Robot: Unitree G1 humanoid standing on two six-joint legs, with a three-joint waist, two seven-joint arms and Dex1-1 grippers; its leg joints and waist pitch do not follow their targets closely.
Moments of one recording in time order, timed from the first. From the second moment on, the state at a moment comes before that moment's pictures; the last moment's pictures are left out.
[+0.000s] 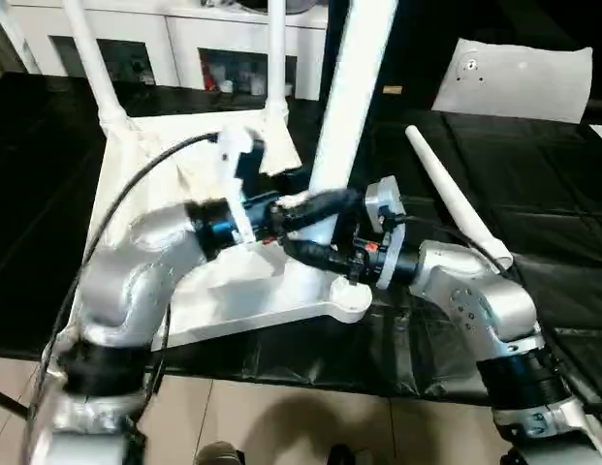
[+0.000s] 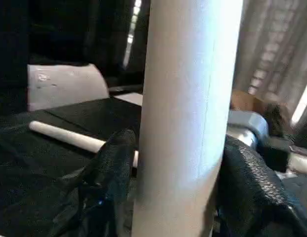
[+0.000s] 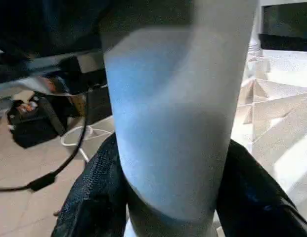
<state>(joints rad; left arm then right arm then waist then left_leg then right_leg) -0.50 0.24 -0.02 -0.18 -0.53 0.64 -0.73 -0.47 -0.22 0.15 0.09 0.44 0.49 0.94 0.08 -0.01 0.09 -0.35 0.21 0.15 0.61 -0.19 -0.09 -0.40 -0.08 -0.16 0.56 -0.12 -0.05</state>
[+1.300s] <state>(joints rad) -0.63 0.15 0.20 0.00 -0.75 0.83 -0.51 -0.55 -0.26 0.00 0.14 0.61 0.70 0.93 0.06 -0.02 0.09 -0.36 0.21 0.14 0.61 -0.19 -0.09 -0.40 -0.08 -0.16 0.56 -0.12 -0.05</state>
